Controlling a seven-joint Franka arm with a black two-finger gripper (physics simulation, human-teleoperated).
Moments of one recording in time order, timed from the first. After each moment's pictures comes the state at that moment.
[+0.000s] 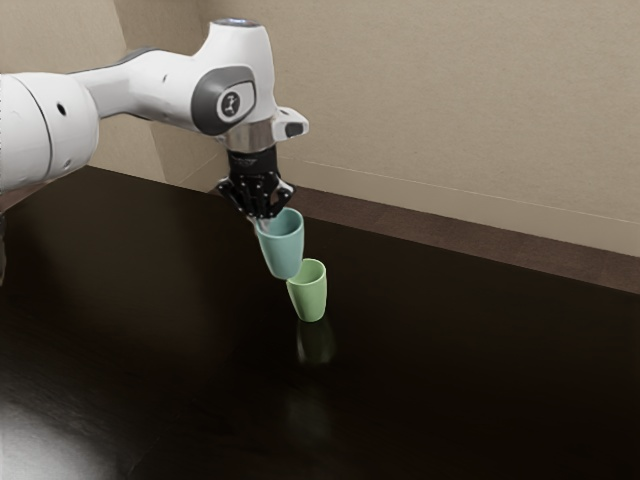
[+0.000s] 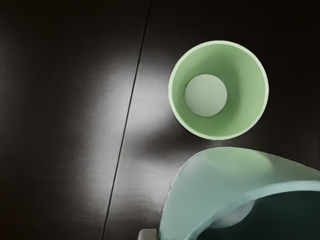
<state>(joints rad) -0.28 0.31 0.20 -1.53 -0.02 1.77 -0.29</state>
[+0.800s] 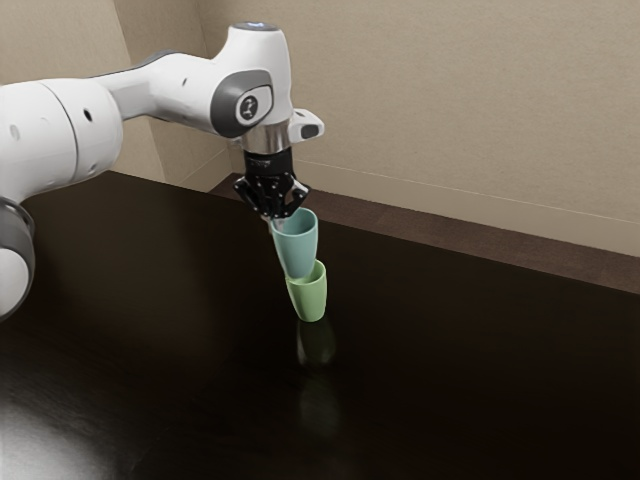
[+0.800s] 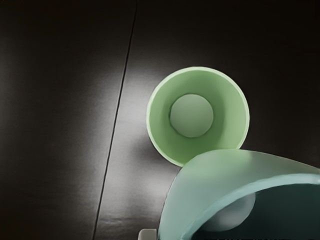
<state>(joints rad) -0.27 0.38 0.18 -1.44 -0.02 1.77 -0.29</state>
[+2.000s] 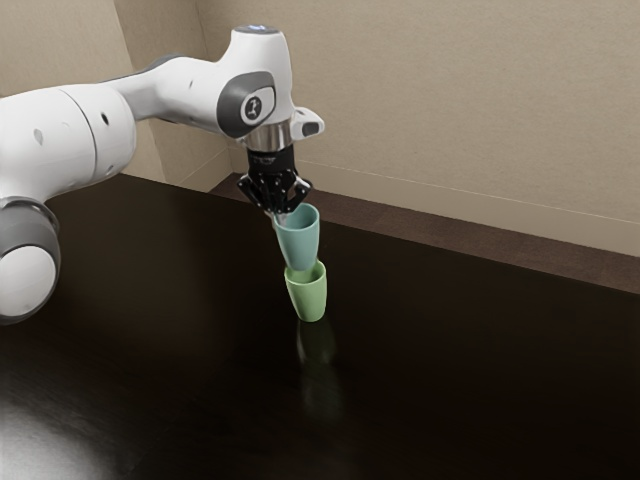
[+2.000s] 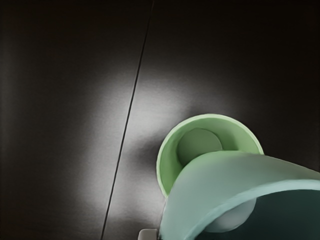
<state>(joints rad) -0.20 0.48 0.14 -1.34 -0.02 1.78 -0.29</state>
